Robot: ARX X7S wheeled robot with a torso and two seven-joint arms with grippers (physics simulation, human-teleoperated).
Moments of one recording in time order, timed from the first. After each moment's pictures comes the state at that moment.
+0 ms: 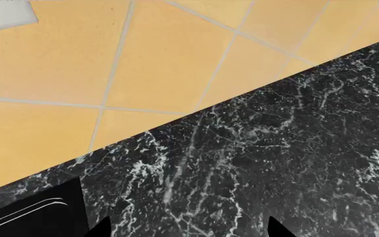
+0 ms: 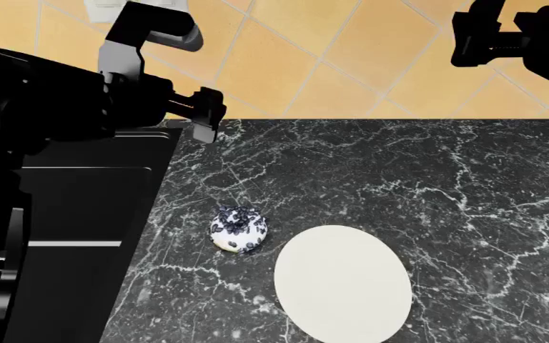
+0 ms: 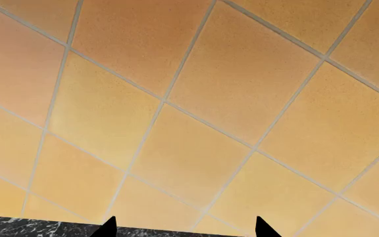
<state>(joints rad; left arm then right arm) -1.44 -0.38 0.46 -0.32 -0.73 -1.35 0.16 1.35 0.52 0.00 0.06 0.54 1.32 -0.12</state>
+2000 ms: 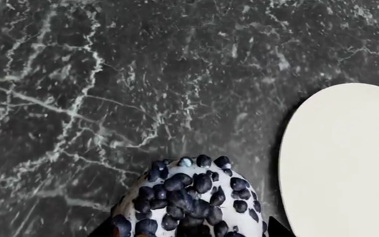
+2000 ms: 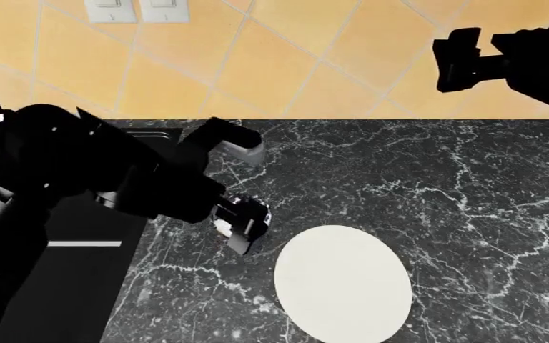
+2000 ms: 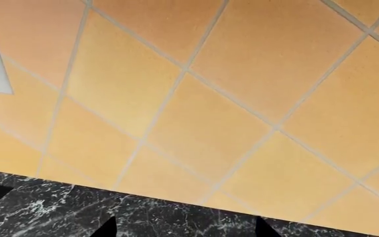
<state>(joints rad) -1.43 -0.43 0.93 -0.34 -1.43 -1.37 -0.07 1.33 0.55 -0.08 0.04 0.60 1.36 -0.15</state>
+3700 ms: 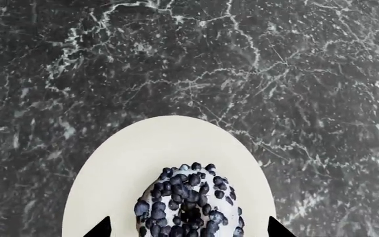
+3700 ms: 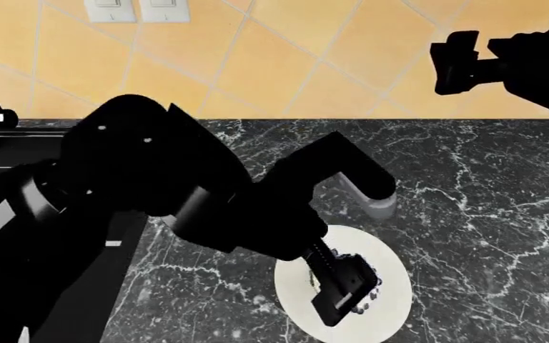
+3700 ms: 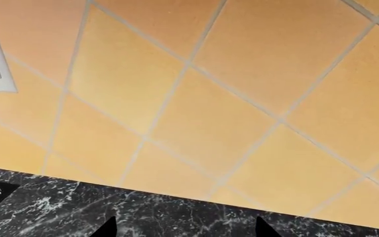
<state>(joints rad) -1.48 -0.25 0.95 -0.07 -1.75 -1.36 -0.29 1.32 0.56 -0.07 0.04 0.65 1.37 -0.11</state>
